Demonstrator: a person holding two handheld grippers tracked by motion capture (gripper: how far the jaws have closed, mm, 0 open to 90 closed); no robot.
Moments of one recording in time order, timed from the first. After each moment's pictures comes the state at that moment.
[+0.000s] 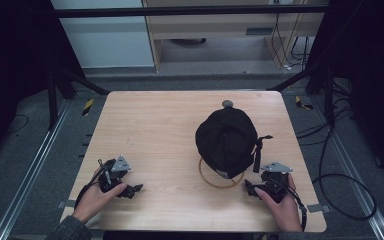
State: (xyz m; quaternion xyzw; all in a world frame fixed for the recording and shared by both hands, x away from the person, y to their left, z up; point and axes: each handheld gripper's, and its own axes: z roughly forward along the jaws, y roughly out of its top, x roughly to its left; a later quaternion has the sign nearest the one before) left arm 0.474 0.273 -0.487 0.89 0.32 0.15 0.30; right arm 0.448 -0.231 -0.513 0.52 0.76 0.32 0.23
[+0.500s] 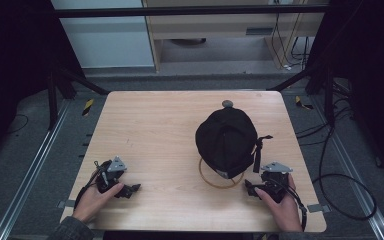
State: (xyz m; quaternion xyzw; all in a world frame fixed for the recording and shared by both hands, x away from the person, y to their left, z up) left arm 0.479 0.286 -0.499 0.87 0.35 0.14 0.31; right arm 0.448 -0.231 -0.513 0.52 0.76 0.32 0.23
